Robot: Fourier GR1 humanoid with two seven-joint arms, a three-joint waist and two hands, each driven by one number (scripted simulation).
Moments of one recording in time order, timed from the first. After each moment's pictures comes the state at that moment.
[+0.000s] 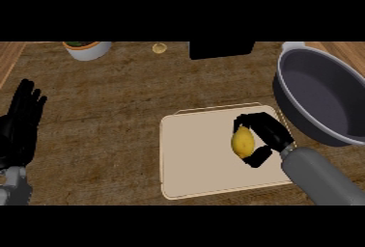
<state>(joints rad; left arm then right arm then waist) -0.09 0.38 0.05 -1.63 0.22 0.30 0.19 -0.51 -0.46 0.69 -0.91 0.26 -0.19 -0.32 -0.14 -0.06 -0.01</state>
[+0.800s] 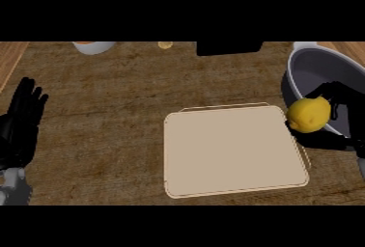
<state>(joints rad) -0.09 0.38 0.05 -1.65 0.24 0.27 0.18 -0.24 -0.79 0.34 -1.65 0.17 -0.50 0.15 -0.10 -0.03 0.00</state>
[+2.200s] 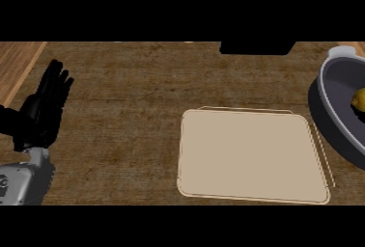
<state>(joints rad) -0.24 0.30 0.02 -1.59 0.18 0.21 0.20 -0.39 -0.77 0.01 -0.89 0.35 -0.50 -0.16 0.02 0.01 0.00</state>
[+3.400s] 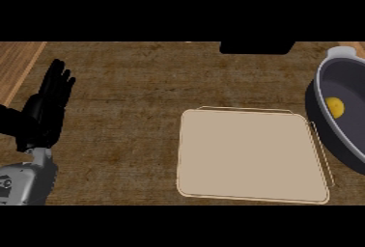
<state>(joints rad) -0.24 0.28 0.03 -1.60 0.16 0.21 0.21 -0.61 -0.77 -0.38 -0.30 -0.06 0.11 -0.64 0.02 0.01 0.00</state>
